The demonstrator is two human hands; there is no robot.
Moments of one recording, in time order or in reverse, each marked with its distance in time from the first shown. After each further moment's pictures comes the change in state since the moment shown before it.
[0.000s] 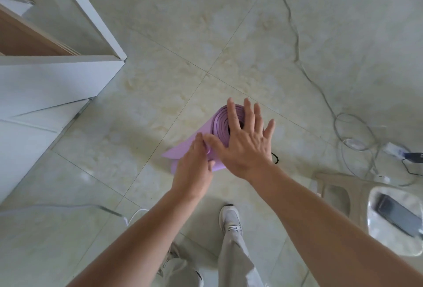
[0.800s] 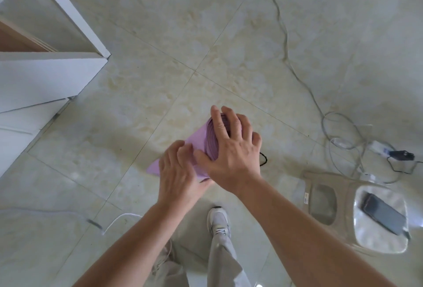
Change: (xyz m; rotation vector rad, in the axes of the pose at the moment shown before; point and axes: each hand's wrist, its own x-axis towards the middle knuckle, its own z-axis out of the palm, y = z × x) left_hand -0.001 -0.015 0.046 0.201 0.316 0.326; right_hand -0.011 0.019 0.011 0.086 0.143 -0.047
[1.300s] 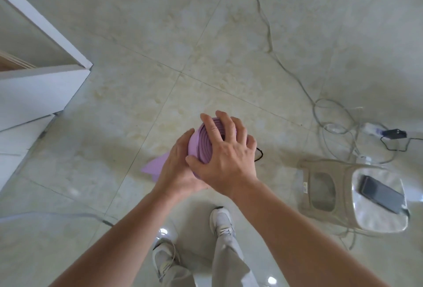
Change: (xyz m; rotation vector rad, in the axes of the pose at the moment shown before) left_hand 0.034 0.006 0.006 -0.322 -0.338 -0.137; right_hand -0.006 0.012 0.002 0.040 -0.013 0.108
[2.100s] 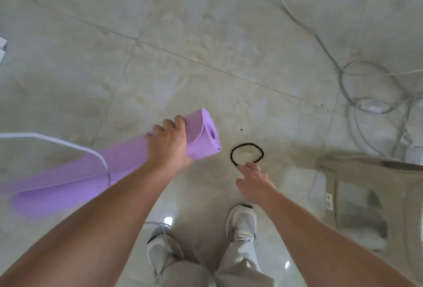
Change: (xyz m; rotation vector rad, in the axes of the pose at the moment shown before) left_hand 0.206 -0.089 0.211 0.965 -0.184 -0.133; right_hand 0.097 0.303 0.250 0.215 -0.740 0.469
